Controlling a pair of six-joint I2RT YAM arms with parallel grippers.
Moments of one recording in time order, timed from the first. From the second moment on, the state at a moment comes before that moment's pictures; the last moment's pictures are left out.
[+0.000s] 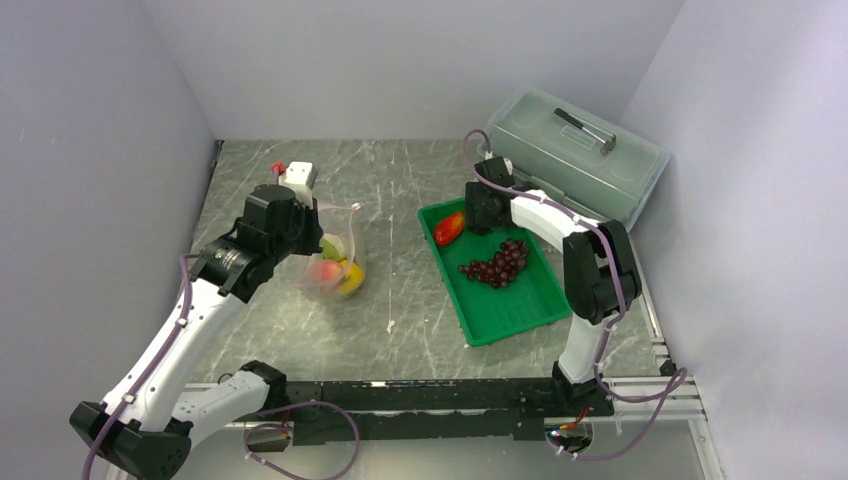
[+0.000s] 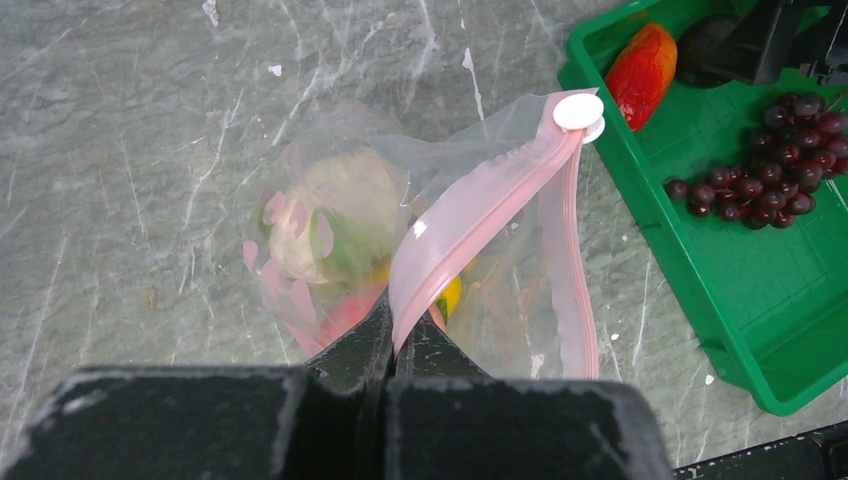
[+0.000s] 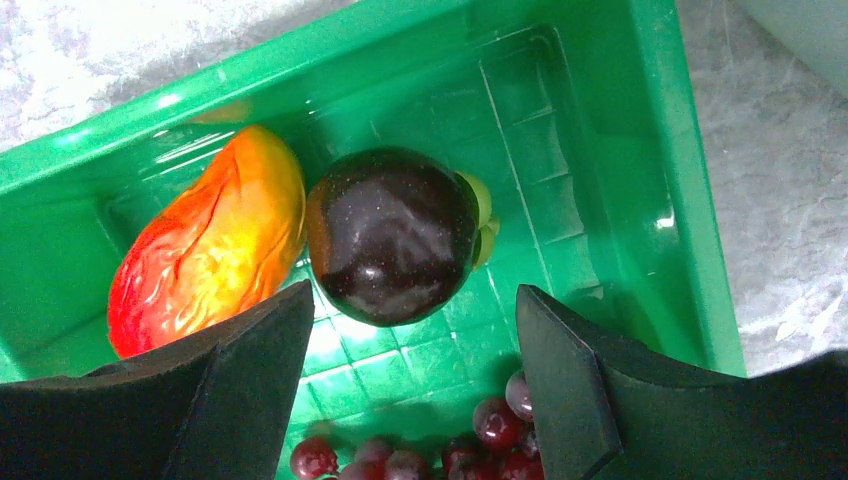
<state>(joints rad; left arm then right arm) -0.44 0.98 1.12 -0.71 -0.13 -0.27 0.38 1.84 1.31 -0.44 0.20 0.38</state>
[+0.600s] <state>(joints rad) -0.44 0.98 1.12 -0.72 -0.13 -0.26 0.38 1.89 1.33 -0.42 0.20 0.38</state>
